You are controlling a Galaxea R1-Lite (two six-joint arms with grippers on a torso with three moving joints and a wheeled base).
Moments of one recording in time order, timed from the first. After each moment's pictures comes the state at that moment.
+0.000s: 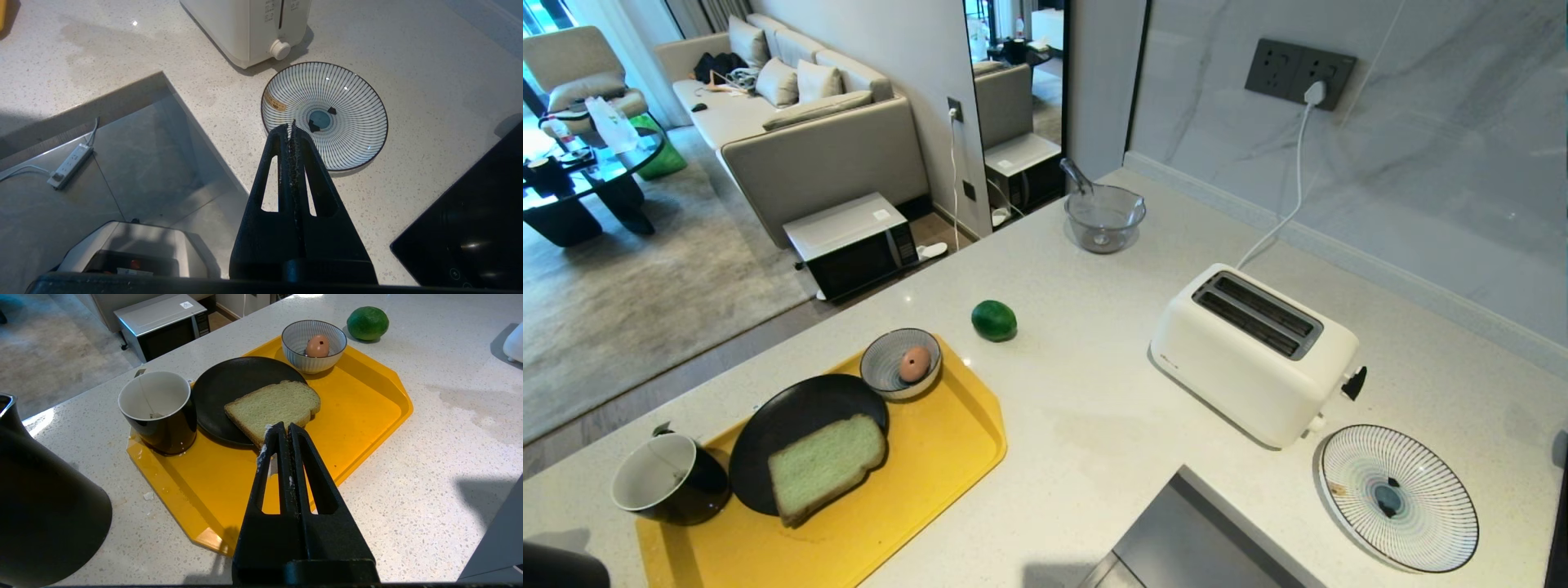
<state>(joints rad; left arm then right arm) 0.00 0.00 0.00 -0.05 0.01 -0.02 0.01 0.13 0.00 -0.03 0.03 -0.08</state>
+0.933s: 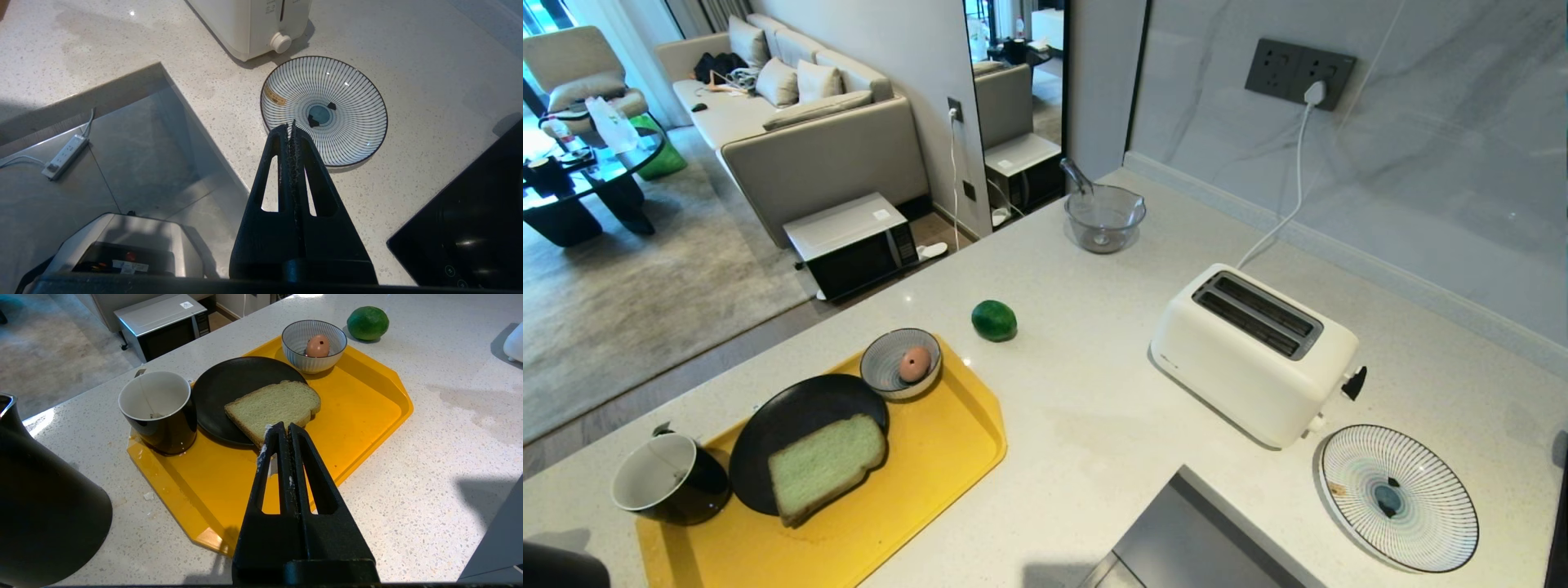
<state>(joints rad) 0.00 0.00 0.00 -0.05 0.01 -0.02 0.01 0.14 0.00 -0.01 0.03 -0.11</state>
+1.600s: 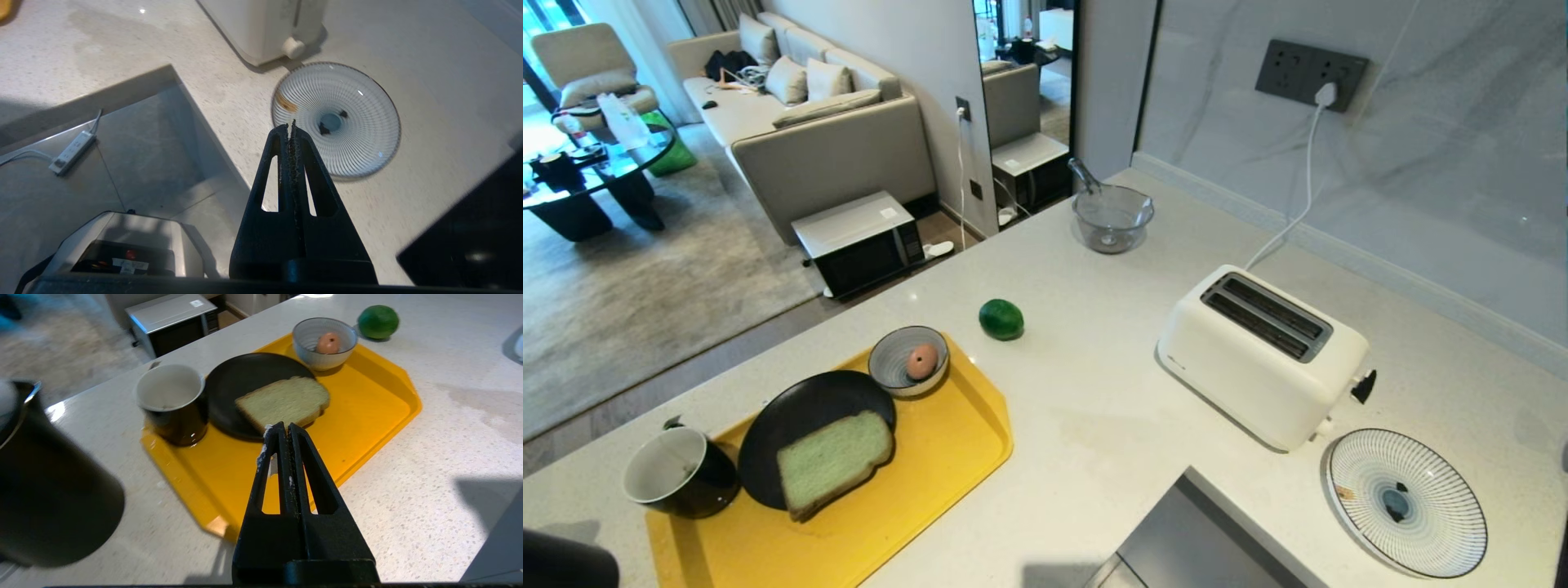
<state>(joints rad) 0.00 0.00 0.00 -0.05 0.01 -0.02 0.01 0.13 0.00 0.01 0.03 -0.11</state>
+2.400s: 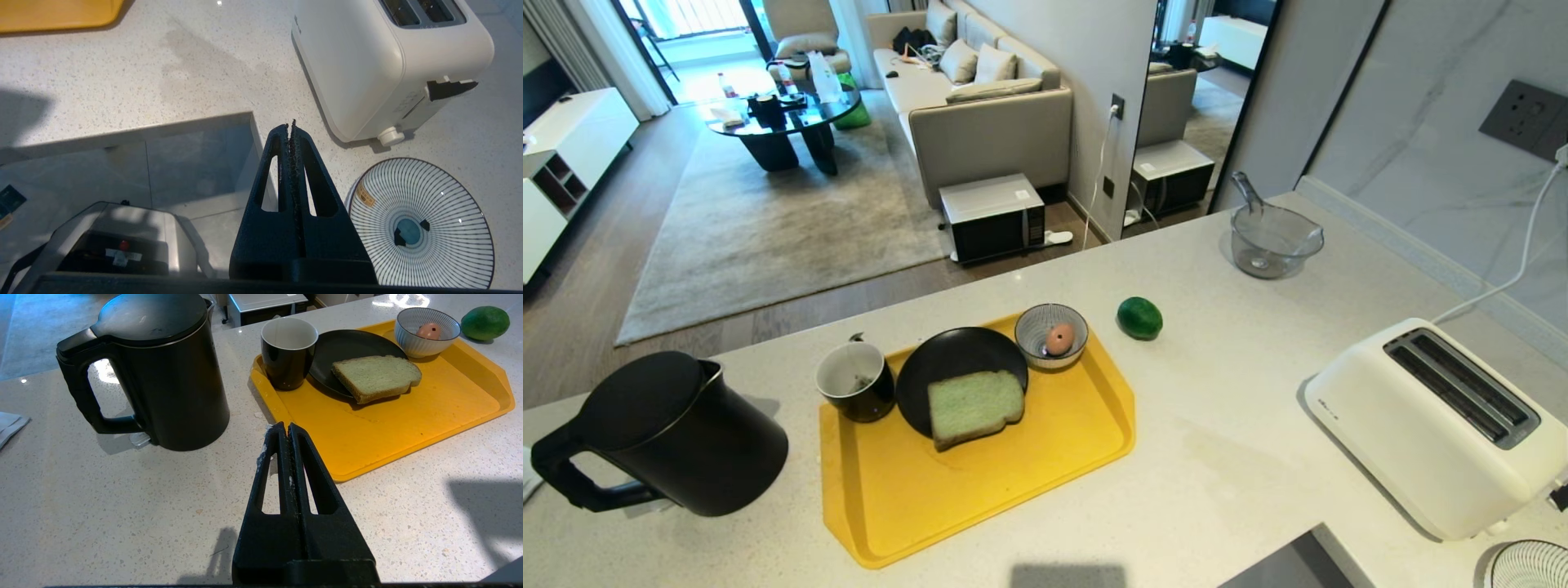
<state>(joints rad) 0.00 0.00 0.00 -0.05 0.01 -0.02 0.02 0.15 0.00 0.00 0.03 -0.14</state>
